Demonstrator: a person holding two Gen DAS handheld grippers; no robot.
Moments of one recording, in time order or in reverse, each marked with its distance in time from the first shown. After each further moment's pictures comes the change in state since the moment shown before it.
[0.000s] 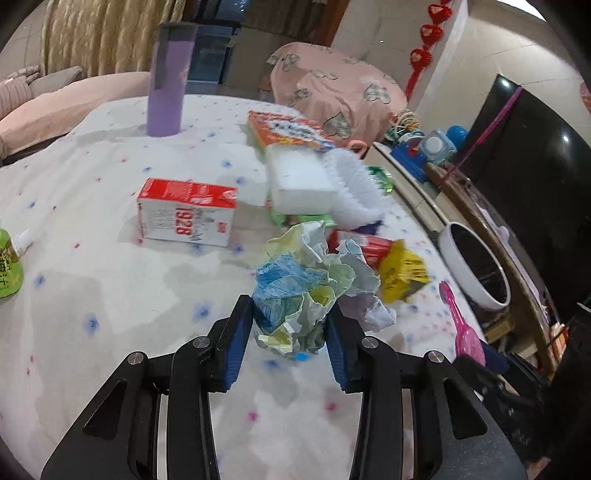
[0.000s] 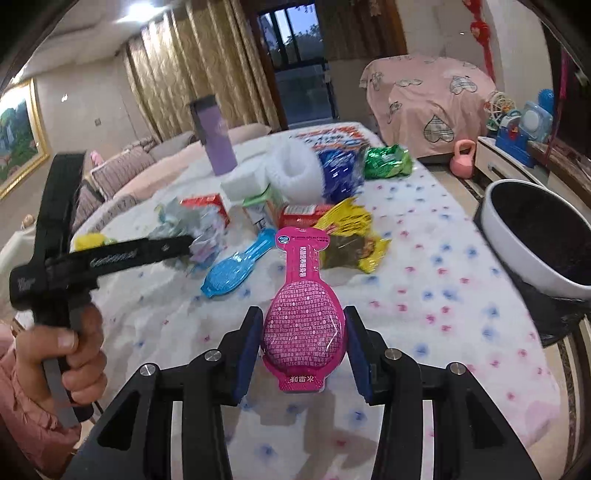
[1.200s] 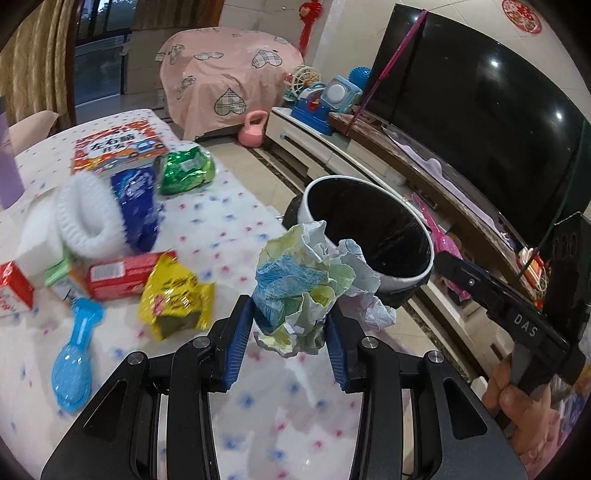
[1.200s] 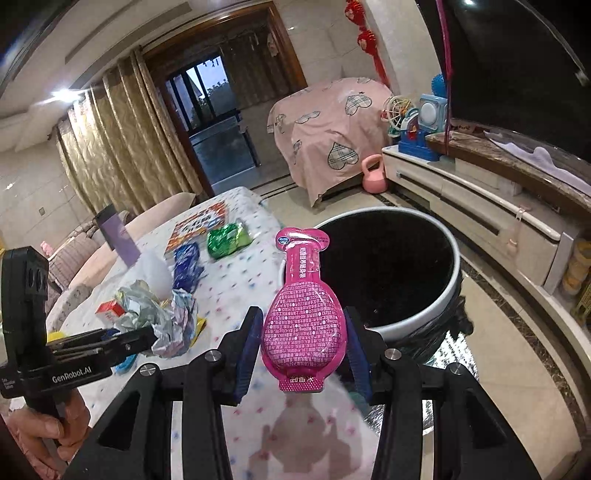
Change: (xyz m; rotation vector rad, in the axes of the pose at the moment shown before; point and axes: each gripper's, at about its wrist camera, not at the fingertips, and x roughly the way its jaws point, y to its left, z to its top) left arm 0.060 -0.188 0.013 0.285 0.106 -0.201; right arm -0.073 -0.170 0.024 0.248 -0.178 -0.182
